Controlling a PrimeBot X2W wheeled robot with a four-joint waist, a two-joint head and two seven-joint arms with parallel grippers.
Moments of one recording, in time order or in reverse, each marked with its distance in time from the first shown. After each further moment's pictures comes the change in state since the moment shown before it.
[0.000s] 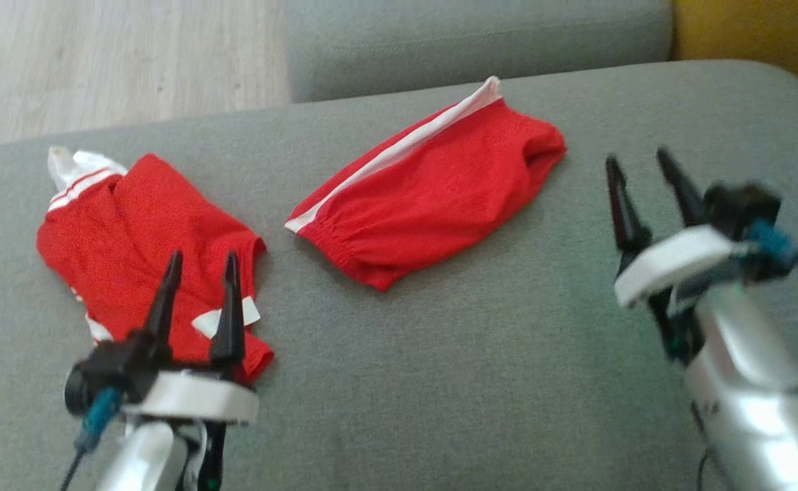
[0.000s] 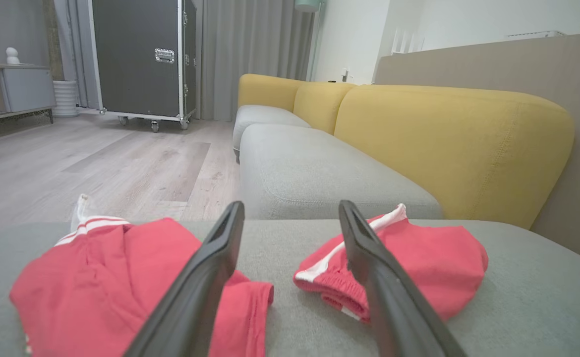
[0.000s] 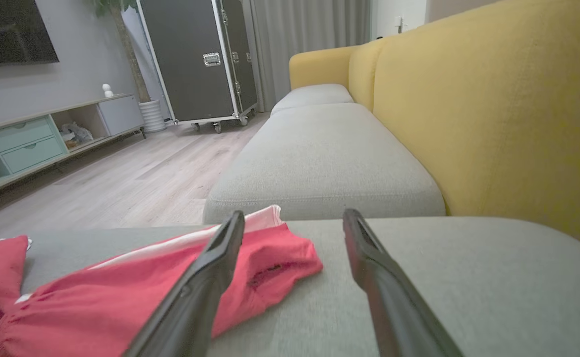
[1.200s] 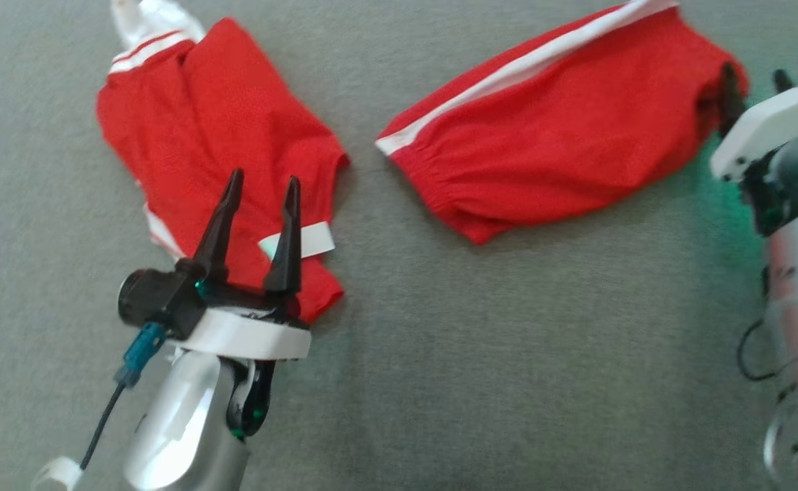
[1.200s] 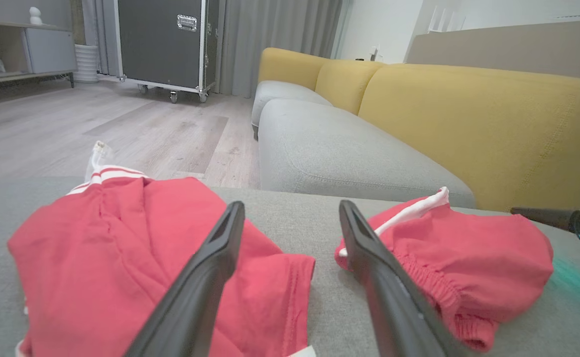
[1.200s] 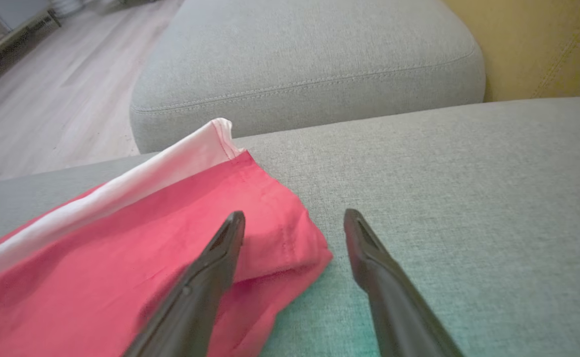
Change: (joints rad) left arm -0.142 -0.195 0.107 0.050 0.188 -0.205 0.000; right arm -0.312 0.035 -0.521 0.180 -0.330 0.000 0.375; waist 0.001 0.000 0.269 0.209
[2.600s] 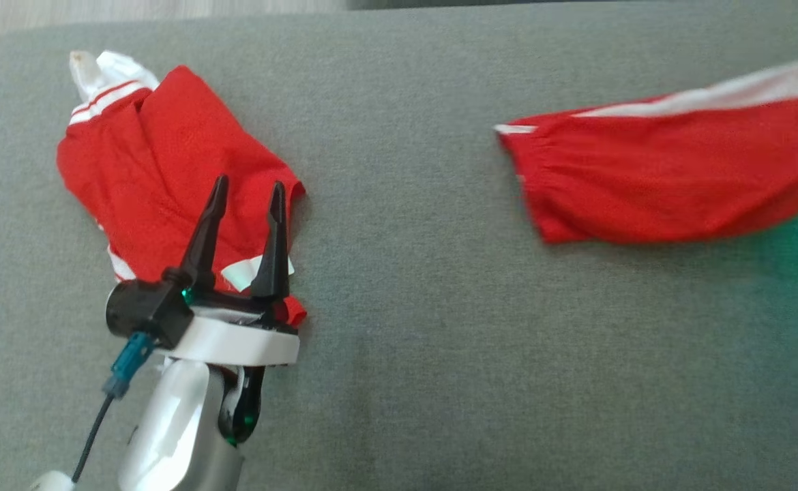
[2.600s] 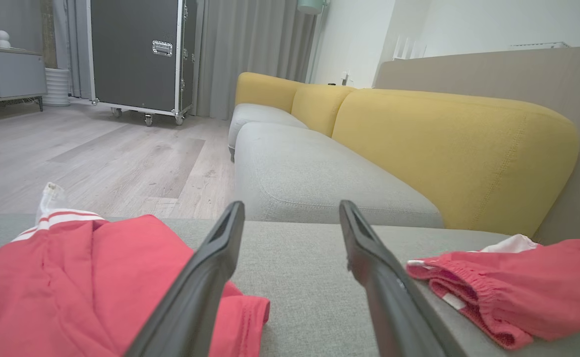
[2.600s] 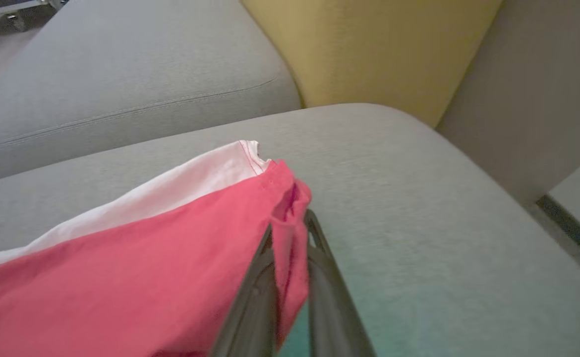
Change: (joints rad) left arm 0.020 -0.037 0.082 0.005 0.056 -0.035 0.000; right arm -0.001 -0.159 -0.254 0.257 -0.216 0.000 -0.195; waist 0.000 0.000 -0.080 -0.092
